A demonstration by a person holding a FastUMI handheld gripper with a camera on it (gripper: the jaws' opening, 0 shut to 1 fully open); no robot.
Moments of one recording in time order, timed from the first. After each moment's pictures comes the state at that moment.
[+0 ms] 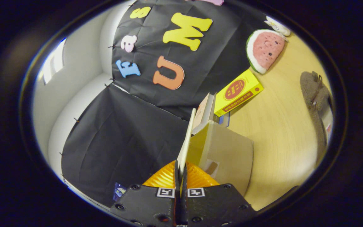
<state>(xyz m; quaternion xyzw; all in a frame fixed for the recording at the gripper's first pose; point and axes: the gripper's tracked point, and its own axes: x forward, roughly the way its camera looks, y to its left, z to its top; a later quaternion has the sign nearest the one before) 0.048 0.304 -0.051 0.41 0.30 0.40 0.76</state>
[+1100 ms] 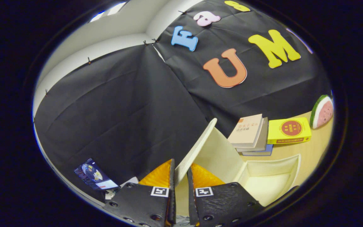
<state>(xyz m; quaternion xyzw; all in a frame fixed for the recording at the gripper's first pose) -0.002 0.548 0.088 0.17 0.22 0.45 0.84</state>
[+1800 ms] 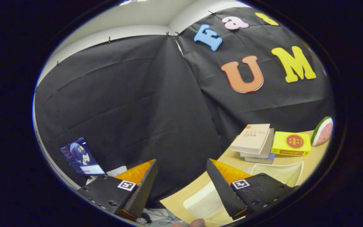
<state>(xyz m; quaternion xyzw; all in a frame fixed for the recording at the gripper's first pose) -0.027 0.565 0.071 0.08 0.17 0.46 0.87</state>
